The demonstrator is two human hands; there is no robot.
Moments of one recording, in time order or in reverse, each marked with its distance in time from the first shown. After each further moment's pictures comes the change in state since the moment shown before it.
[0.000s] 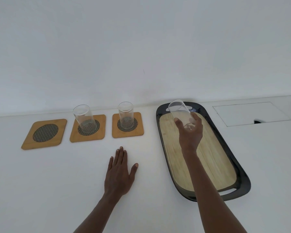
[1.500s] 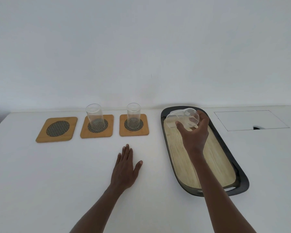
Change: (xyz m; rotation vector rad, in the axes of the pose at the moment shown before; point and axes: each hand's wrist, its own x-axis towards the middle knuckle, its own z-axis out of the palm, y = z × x) left_hand -0.004 -0.005 -0.006 -0.106 -0.038 0.049; right_hand -0.031 -0.043 -0.024 0.000 -0.091 -0.236
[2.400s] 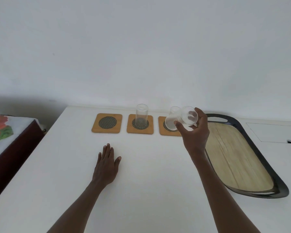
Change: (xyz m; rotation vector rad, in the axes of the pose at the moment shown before) left_hand -0.094 -0.199 -0.122 0.065 0.099 -0.225; right_hand -0.120 -0.117 0.103 0.076 -0.115 -0.142
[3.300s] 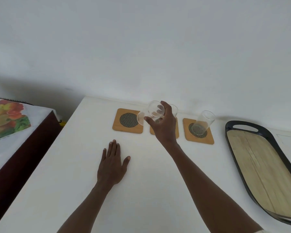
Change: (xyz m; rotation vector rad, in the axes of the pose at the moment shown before) left_hand 0.025 -0.078 -0.012 0.052 0.051 -0.040; right_hand -0.033 -0.015 0.220 -0.085 -0.397 0.001
